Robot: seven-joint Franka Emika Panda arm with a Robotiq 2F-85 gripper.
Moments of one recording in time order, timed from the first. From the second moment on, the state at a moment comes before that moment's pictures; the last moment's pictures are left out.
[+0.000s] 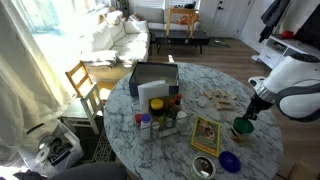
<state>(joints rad) -0.19 -0.04 -0.15 -2.70 -0.14 2.80 -0.57</state>
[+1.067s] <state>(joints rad) -0.19 0.00 -0.15 -2.70 -0.14 2.85 -0.49</state>
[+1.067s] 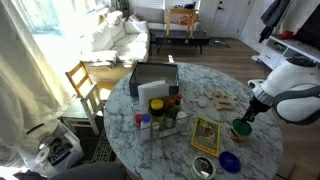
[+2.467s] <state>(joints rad) -0.19 -0.03 -0.16 -2.69 -0.19 2.85 -0.46</state>
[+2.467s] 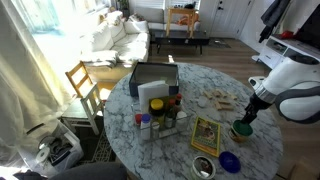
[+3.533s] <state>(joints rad) -0.14 -0.35 -0.24 -2.53 0.01 2.16 -0.65</state>
